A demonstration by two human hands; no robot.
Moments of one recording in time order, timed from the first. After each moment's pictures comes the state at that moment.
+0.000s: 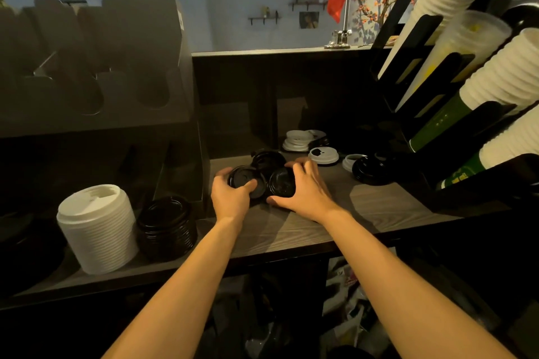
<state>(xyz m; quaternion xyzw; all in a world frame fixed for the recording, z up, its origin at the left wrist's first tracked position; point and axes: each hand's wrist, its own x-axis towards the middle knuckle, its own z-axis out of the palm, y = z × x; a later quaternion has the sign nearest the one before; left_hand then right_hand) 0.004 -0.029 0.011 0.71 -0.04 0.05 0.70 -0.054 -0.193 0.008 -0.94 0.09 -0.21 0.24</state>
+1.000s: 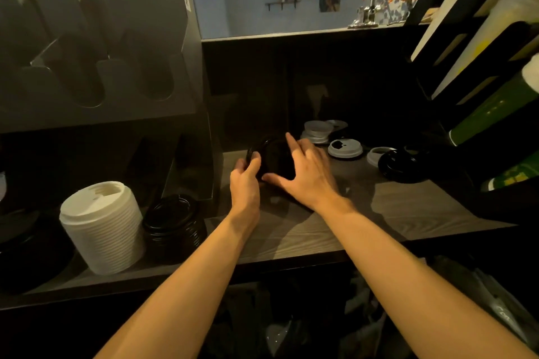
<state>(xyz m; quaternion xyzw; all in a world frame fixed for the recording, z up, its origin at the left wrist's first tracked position) 0.021 -0.043 0.017 0.59 -0.04 -0.04 0.80 -0.019 -0.173 0.021 -0.94 0.05 -0.31 0.16</state>
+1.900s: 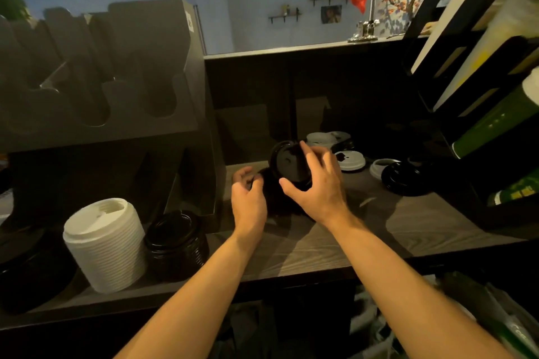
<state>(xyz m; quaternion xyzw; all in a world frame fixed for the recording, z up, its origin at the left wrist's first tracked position) 0.024 -0.047 0.010 0.68 -0.05 0.08 0.72 -0.024 -0.185 0.010 -0.87 0.06 -0.42 0.26</state>
